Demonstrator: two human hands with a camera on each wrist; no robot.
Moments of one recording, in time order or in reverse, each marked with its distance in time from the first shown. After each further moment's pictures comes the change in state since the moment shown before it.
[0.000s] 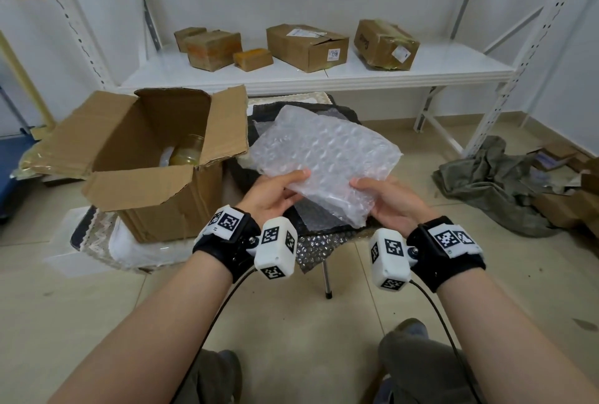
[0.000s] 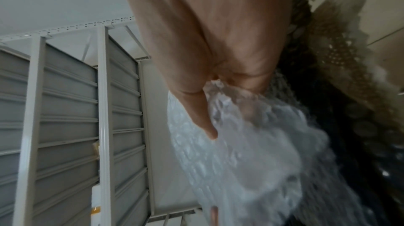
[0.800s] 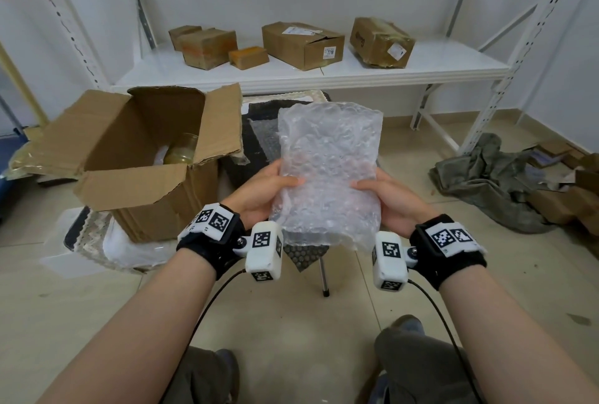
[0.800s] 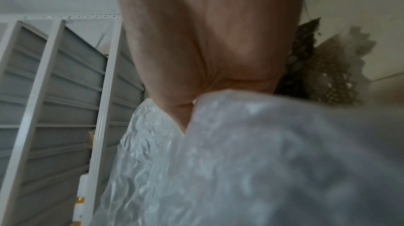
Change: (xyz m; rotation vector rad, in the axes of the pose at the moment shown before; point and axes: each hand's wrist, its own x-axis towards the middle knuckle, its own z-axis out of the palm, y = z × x) left_hand -0.012 0.013 -0.002 0.329 -0.244 -0.051; right_hand -0.008 -0.003 -0.006 -0.236 -0.108 0.019
